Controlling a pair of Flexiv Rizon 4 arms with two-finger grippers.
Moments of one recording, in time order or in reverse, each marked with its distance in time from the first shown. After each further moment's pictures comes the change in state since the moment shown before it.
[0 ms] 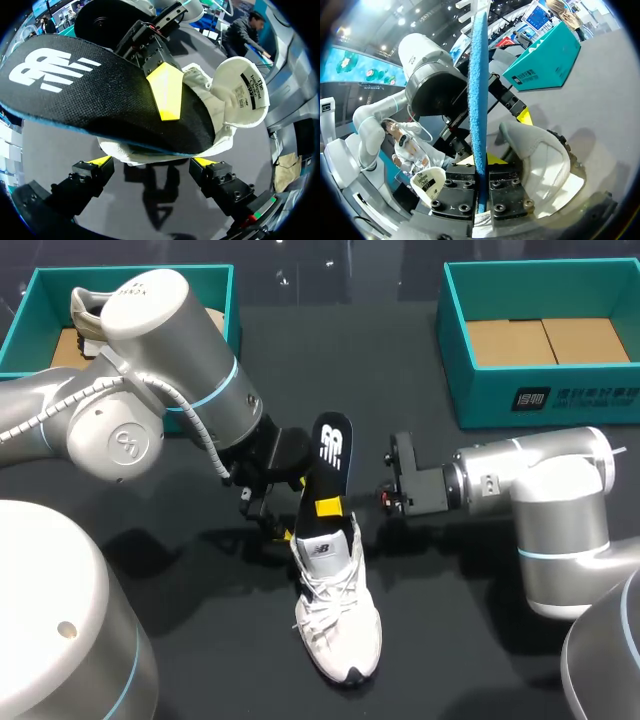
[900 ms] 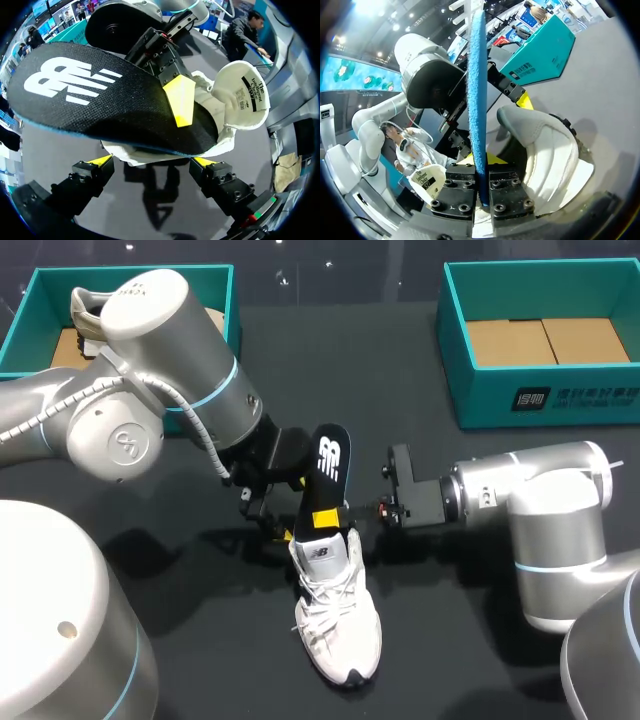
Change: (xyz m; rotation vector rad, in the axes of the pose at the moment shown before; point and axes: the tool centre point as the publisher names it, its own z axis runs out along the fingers) left arm 0.000 0.000 0.000 0.000 0.000 0.000; right arm 0.002 -0.015 0.006 -0.005 -0.002 0.064
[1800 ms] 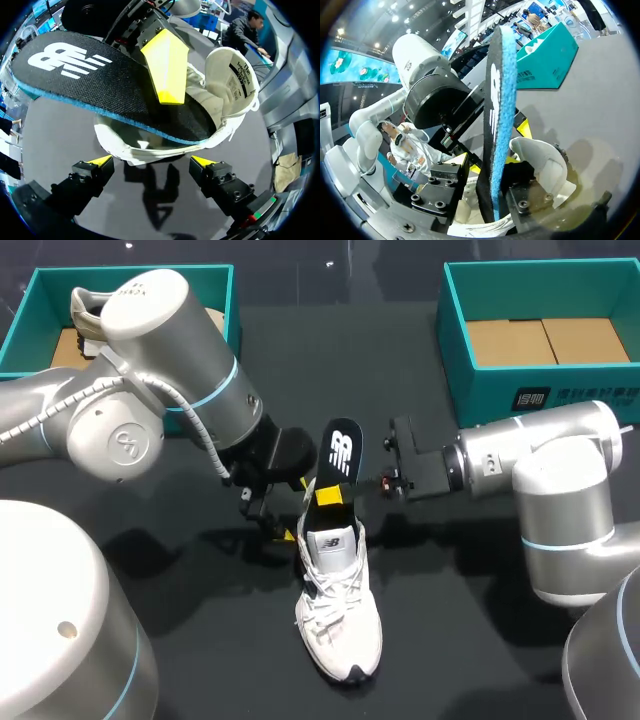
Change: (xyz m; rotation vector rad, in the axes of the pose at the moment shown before) left arm 0.000 0.000 0.000 0.000 0.000 0.000; right arm 0.004 0.034 -0.014 0.054 -0.057 -0.050
